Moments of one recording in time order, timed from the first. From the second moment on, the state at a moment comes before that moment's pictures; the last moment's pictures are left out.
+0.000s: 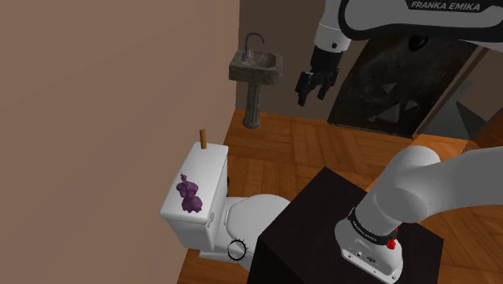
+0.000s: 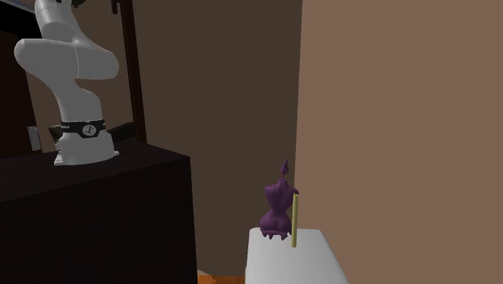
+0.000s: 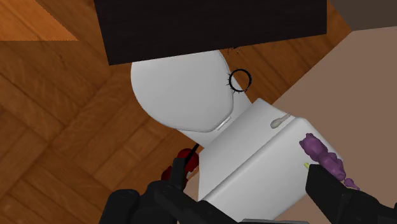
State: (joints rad) arm -0.01 -0.75 -0.05 -2.42 -0.03 1.69 0.16
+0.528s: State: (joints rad) arm 0.04 -0.55 0.01 -2.38 -0.01 1.83 0.20
